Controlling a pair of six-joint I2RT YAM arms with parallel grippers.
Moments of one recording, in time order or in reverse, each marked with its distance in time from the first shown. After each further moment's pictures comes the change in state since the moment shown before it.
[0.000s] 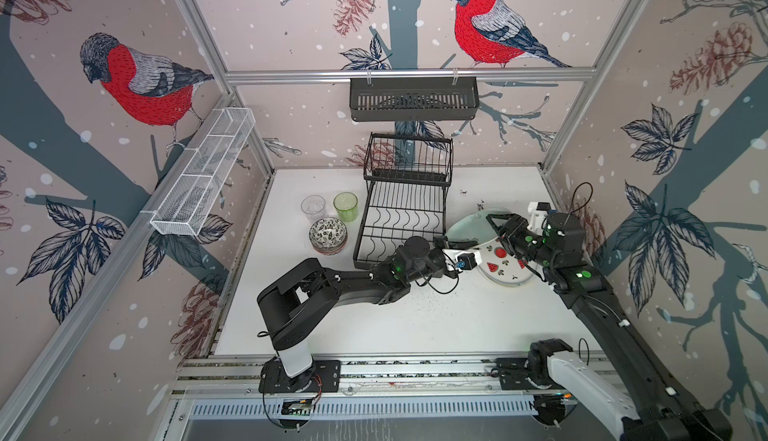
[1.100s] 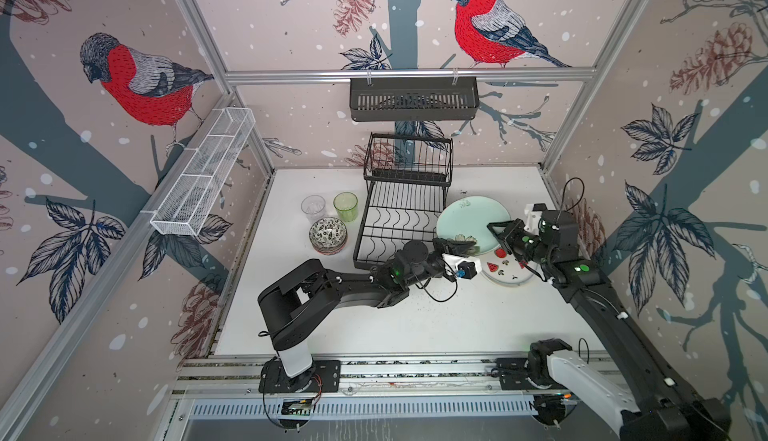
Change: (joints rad) left arm -0.007 -0.004 -0.038 0.100 -0.048 0.082; right arm 0.005 0.029 0.038 -0.098 0.021 -0.055
